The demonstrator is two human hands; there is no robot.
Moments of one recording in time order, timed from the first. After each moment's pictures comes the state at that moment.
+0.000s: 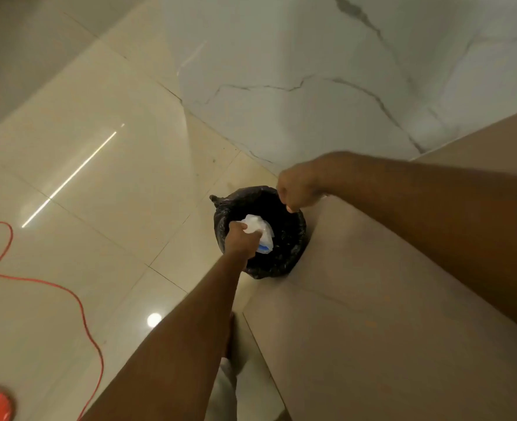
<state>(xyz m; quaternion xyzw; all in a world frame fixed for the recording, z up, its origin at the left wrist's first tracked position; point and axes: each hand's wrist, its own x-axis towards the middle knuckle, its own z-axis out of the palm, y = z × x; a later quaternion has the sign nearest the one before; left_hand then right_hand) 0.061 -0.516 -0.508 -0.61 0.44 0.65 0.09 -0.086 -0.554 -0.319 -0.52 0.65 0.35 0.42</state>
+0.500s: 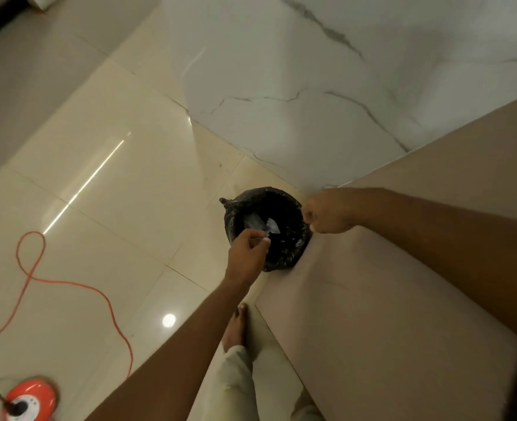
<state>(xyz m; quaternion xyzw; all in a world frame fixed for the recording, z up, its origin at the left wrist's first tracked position) 0.116 -0.494 -0.384 -0.55 0.50 0.67 -0.01 -0.084 -0.491 -0.264 -0.52 0.67 0.32 0.42</state>
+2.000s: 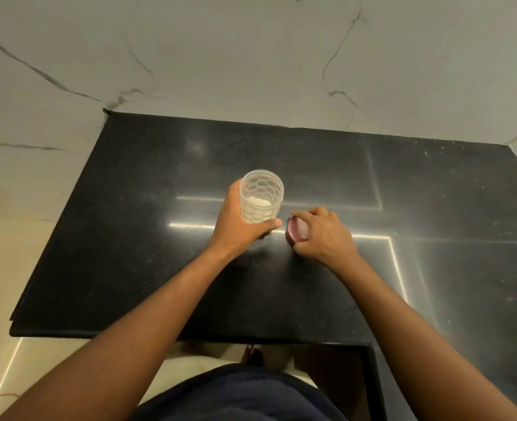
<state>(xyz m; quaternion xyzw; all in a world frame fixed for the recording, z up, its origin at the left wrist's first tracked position) -0.086 0.027 -0.022 -0.16 0.80 0.57 -0.08 -0.160 0.225 -0.017 -0.20 0.96 -0.09 0.16</state>
